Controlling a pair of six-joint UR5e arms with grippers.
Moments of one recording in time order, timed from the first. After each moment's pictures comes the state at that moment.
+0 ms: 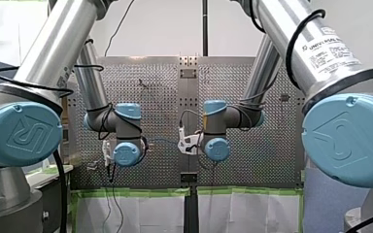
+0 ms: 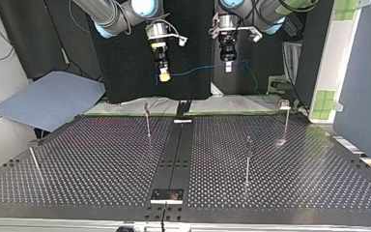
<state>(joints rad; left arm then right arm) -0.55 -1.99 -2.39 -1.89 -2.15 -1.63 2.37 -1.00 2.02 -1.04 1.83 1.47</state>
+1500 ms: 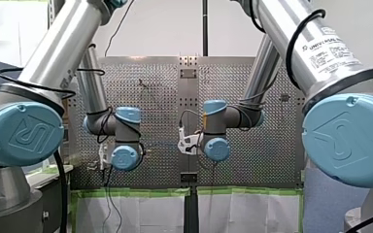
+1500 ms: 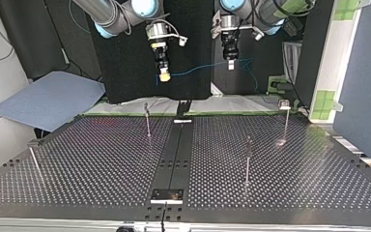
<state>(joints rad) -0.53 -2.05 -2.39 -1.92 -2.17 -1.60 2.37 -1.00 2.02 -1.04 1.83 1.47</state>
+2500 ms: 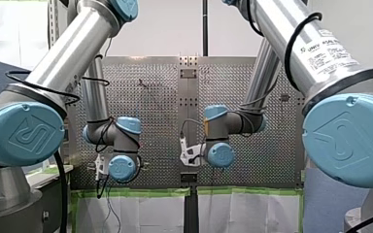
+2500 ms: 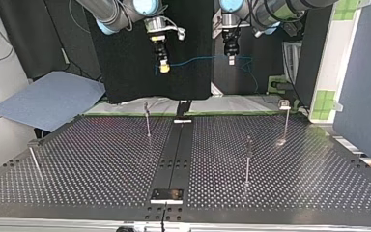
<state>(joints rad) -0.53 -2.14 -2.39 -1.93 -2.17 -1.60 2.38 -0.97 2.05 -0.93 1.84 1.47</state>
